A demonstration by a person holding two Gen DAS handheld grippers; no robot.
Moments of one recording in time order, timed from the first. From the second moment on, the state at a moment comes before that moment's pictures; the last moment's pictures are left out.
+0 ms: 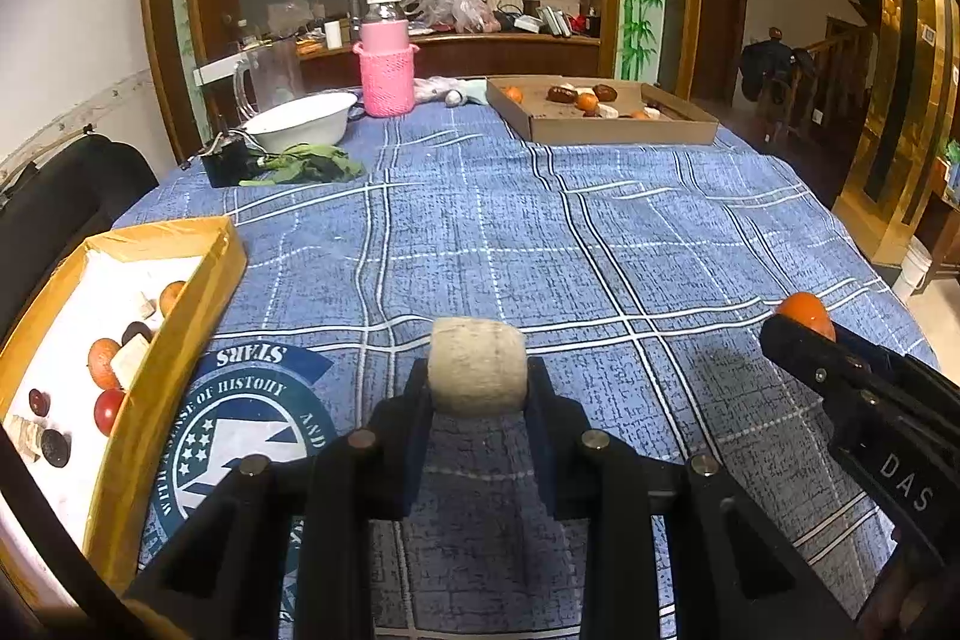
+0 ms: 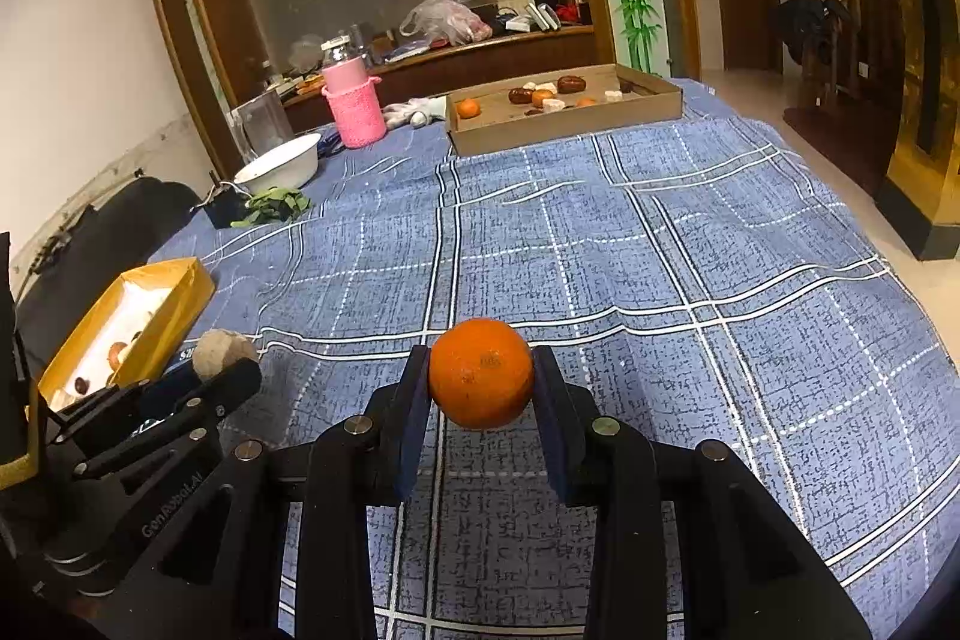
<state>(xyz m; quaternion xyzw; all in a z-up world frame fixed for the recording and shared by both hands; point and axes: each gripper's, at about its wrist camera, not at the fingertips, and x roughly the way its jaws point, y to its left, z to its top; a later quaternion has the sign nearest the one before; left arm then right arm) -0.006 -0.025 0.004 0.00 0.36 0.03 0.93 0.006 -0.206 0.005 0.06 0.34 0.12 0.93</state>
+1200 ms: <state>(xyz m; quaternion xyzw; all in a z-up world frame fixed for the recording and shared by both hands) -0.019 -0.023 0.011 0.00 0.34 0.05 0.94 -0.011 -0.205 0.018 0.05 0.32 0.14 0.94</state>
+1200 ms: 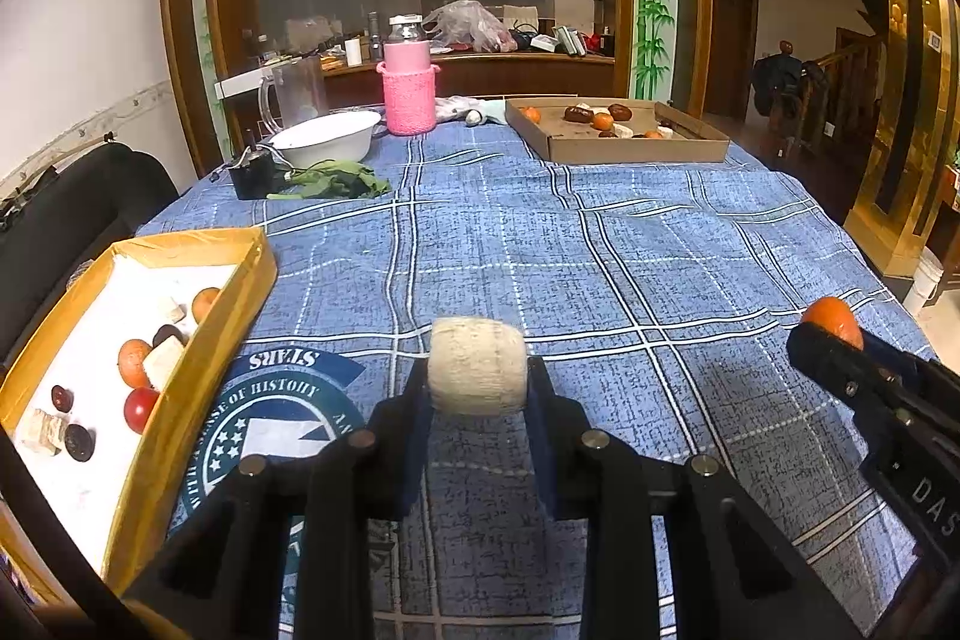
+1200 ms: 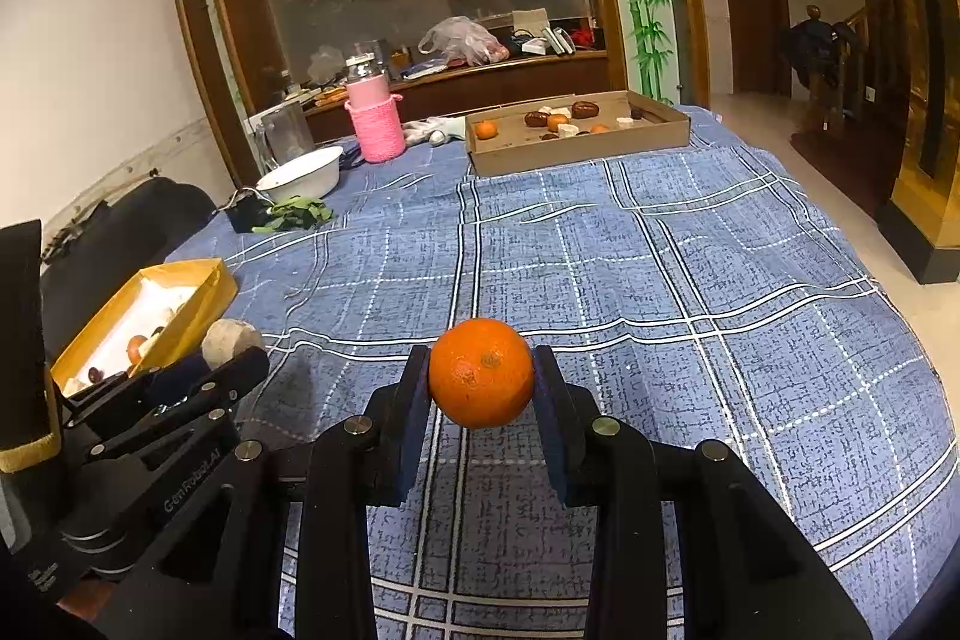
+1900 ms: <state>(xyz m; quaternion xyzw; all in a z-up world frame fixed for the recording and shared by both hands) -0.079 0.058 0.056 -0.05 0.31 0.10 0.94 -0.034 -0.163 0.054 0.04 0.29 0.22 0.93</state>
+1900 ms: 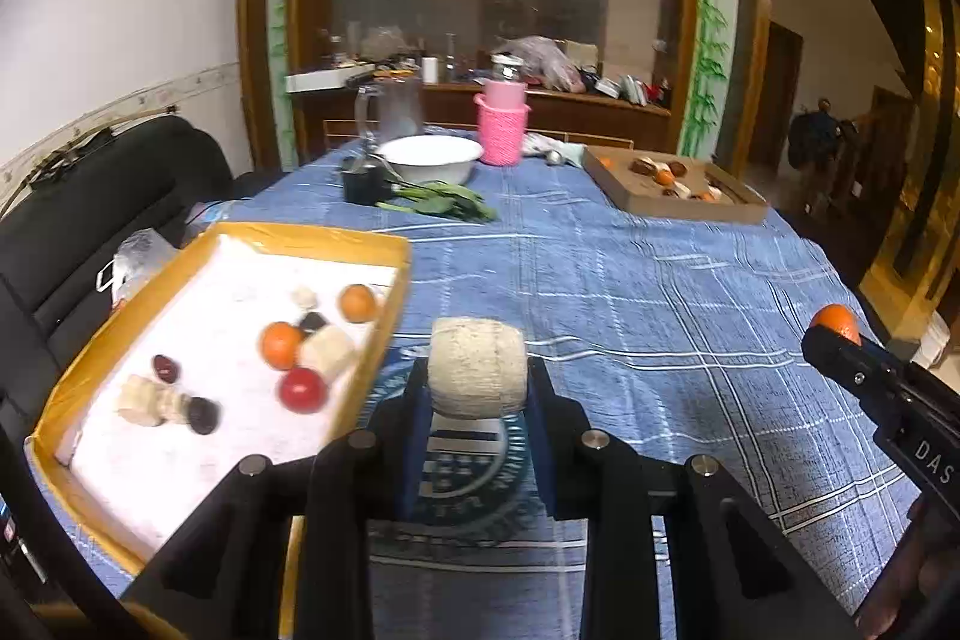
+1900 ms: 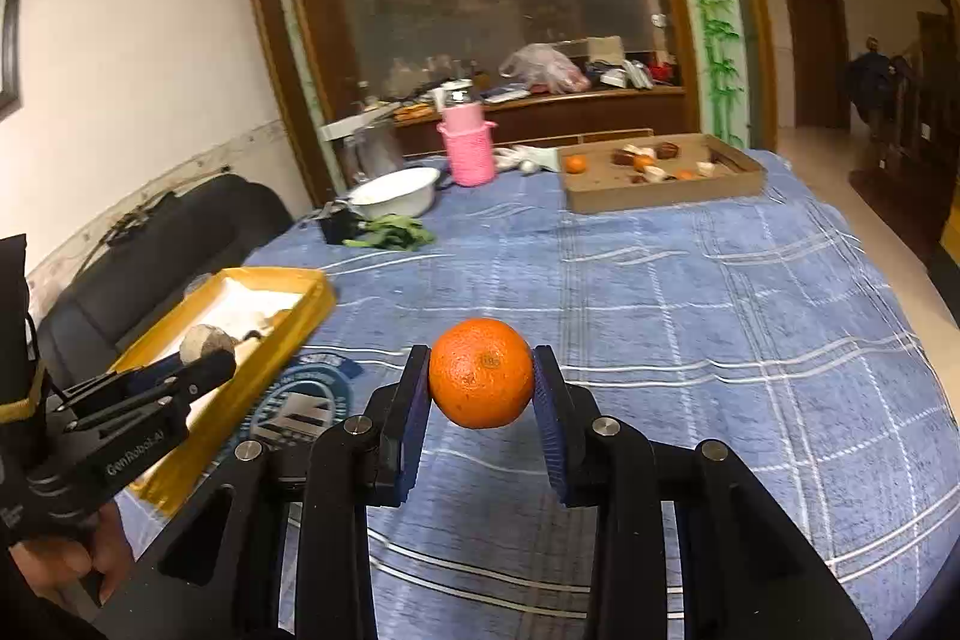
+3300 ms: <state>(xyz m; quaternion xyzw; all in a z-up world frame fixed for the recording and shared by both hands) -0.172 0.251 0.045 -0.12 0.27 0.23 0.93 -0.051 0.110 0.082 -0.05 0.30 0.44 0.84</state>
